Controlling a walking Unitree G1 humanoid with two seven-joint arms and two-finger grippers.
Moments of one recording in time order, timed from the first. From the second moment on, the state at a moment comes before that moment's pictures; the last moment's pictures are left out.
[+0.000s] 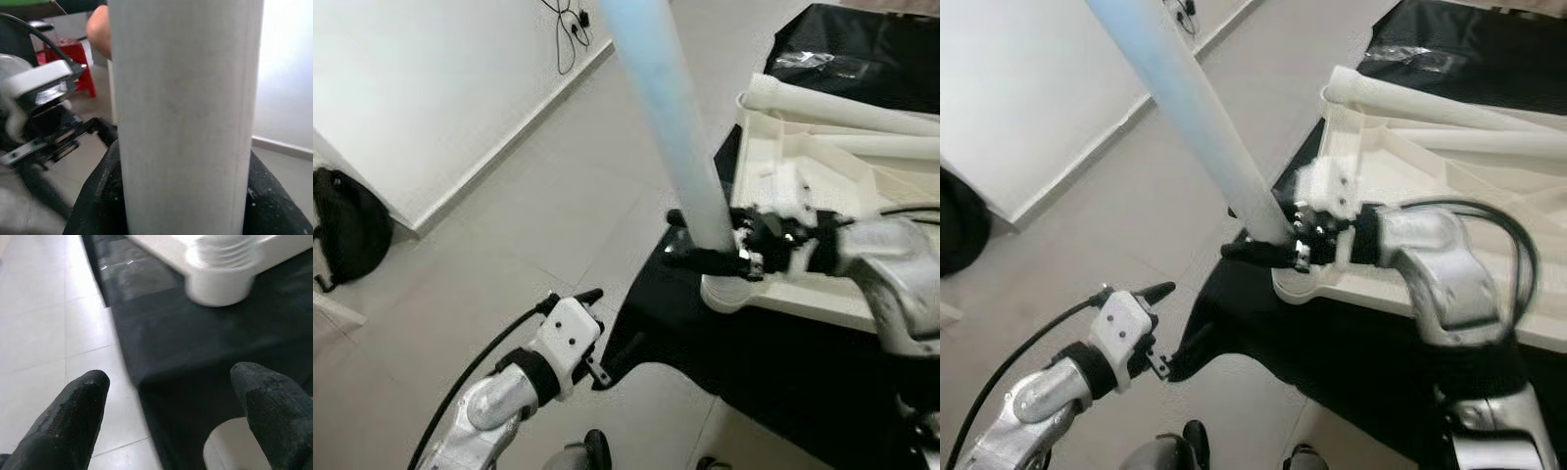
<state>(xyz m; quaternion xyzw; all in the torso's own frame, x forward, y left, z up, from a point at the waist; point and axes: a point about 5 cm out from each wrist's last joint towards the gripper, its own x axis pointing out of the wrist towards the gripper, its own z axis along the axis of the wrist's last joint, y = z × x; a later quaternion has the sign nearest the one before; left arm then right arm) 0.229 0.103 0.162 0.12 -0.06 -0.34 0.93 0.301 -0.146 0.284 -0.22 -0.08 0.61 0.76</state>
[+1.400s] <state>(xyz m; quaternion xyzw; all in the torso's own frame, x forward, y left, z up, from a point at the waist) 0.228 0.103 0.162 0.12 -0.06 -0.34 0.93 0.313 -0.184 0.278 0.00 -0.15 0.52 0.84</state>
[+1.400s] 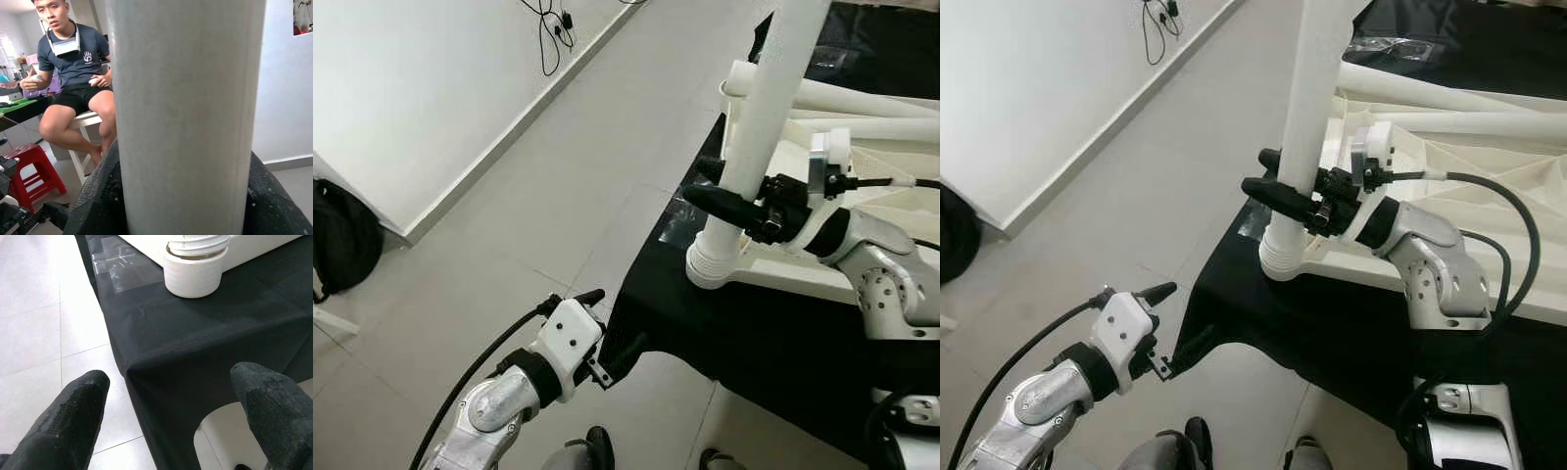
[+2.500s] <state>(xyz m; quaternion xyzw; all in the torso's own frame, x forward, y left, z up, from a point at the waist) 0.226 0.103 0.159 0.13 -0.05 -0.34 0.93 0.334 -0.157 0.274 -0.08 -0.12 0.50 0.86</state>
